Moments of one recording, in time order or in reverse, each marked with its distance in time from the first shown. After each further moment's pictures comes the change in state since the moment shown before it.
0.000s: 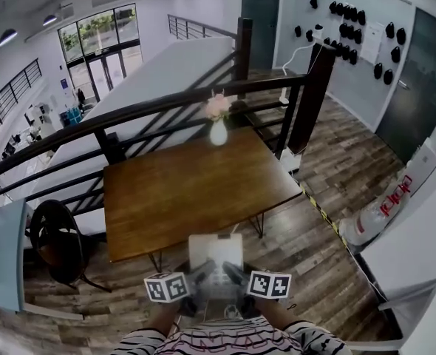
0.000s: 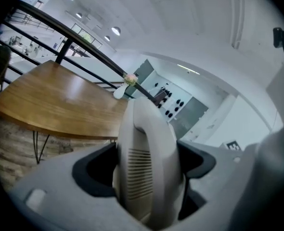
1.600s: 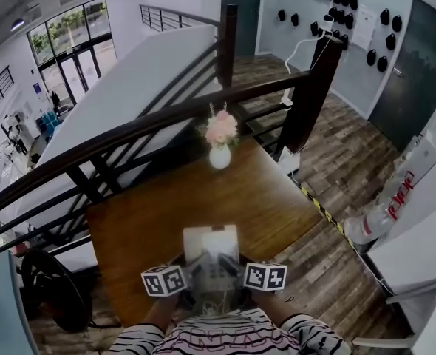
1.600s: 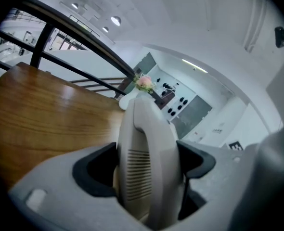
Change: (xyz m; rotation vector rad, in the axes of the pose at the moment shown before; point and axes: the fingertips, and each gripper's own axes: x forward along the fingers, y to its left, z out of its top) left arm 0.178 0.204 0.257 -0.002 0.087 -0.025; right arm 0.298 -0.018 0.209 0.037 -0.045 -0.066
